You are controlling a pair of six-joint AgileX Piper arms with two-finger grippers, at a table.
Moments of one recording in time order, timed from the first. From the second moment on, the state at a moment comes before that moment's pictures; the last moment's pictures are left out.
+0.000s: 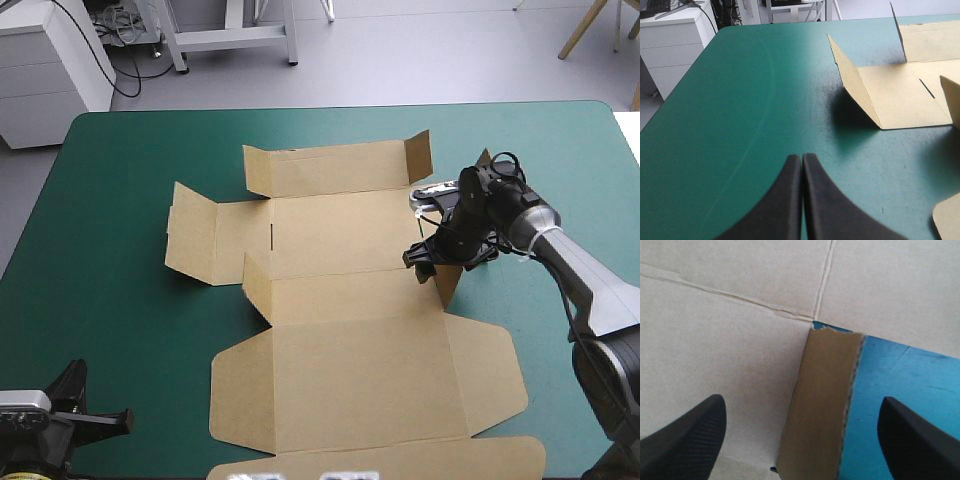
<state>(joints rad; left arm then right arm) -0.03 -0.01 -0.38 0.09 0.75 -0.10 0.29 1.73 -1.39 0.08 1.14 -0.07</state>
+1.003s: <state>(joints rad) -0.03 -0.01 -0.38 0.09 0.75 -0.10 0.29 1.80 -1.44 0.12 1.20 -0.25</state>
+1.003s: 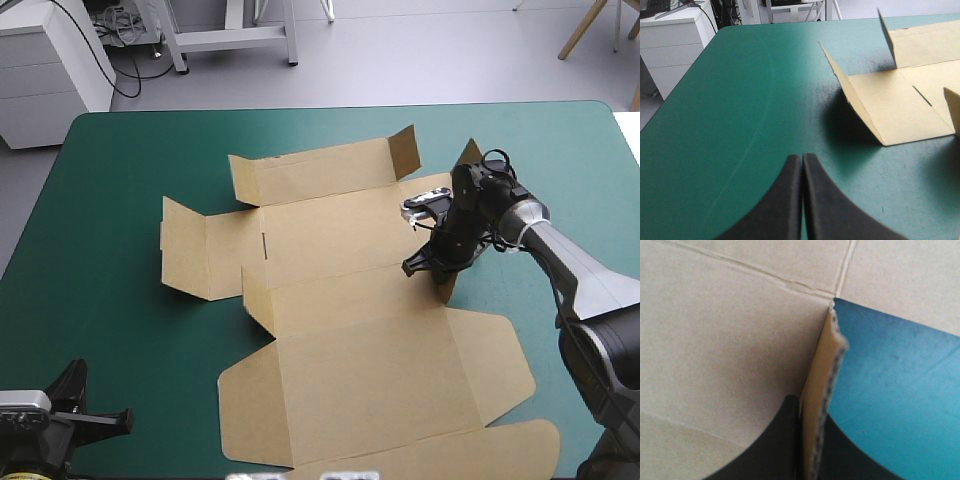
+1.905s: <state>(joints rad) -0.03 -0.01 -0.38 0.08 0.75 -0.10 0.47 1.99 -1.80 0.11 1.04 -1.20</state>
